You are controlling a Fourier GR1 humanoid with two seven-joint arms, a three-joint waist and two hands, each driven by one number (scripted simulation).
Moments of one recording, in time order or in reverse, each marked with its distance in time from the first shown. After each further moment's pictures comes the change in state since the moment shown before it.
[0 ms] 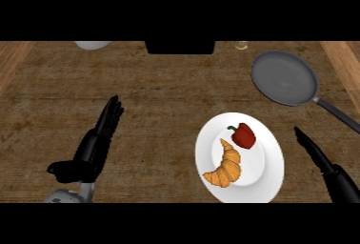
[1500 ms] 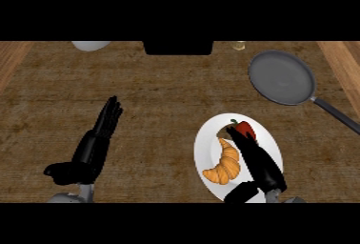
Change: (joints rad) left arm 0.040 -0.099 0.101 -0.036 -0.106 -0.097 0.041; right arm -0.299 0.280 0.214 0.320 0.485 0.187 0.381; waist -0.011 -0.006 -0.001
